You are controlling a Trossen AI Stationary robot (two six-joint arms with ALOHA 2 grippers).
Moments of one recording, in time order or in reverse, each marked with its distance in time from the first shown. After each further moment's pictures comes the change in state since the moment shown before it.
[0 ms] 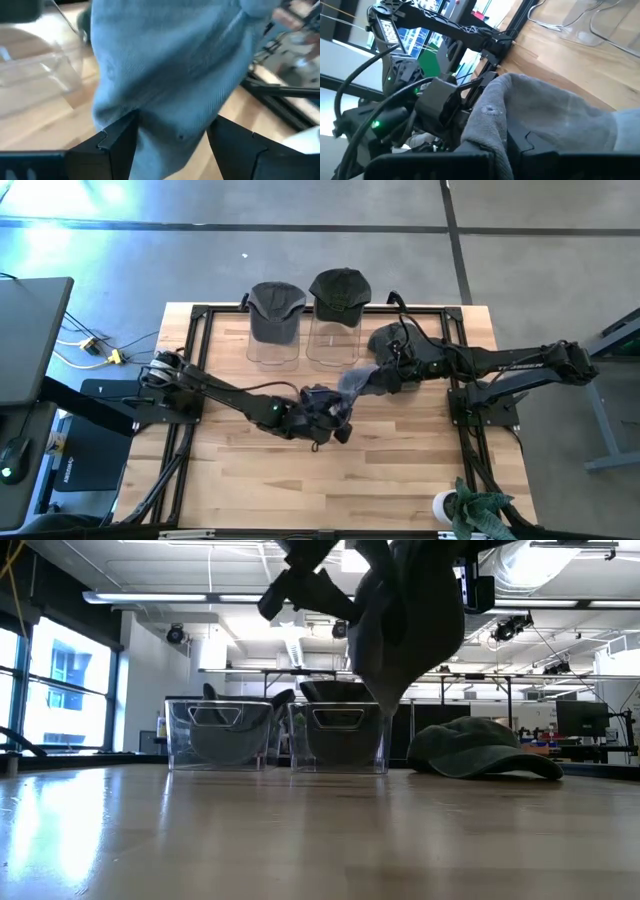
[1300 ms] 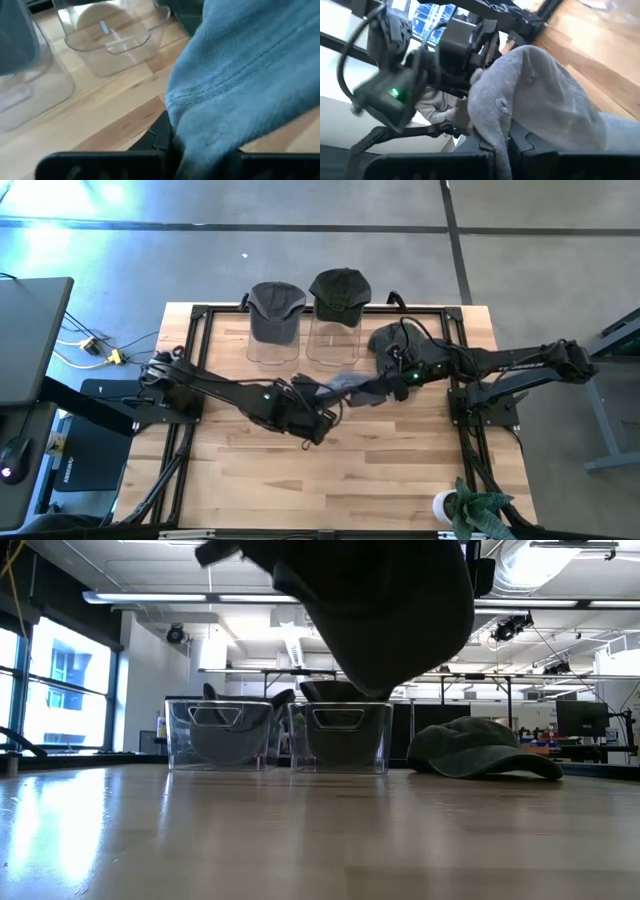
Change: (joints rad) left arm -0.009 0.005 0.309 -0.830 0.023 -0.310; right arm 0.036 0.001 0.012 0.058 -0.119 -0.019
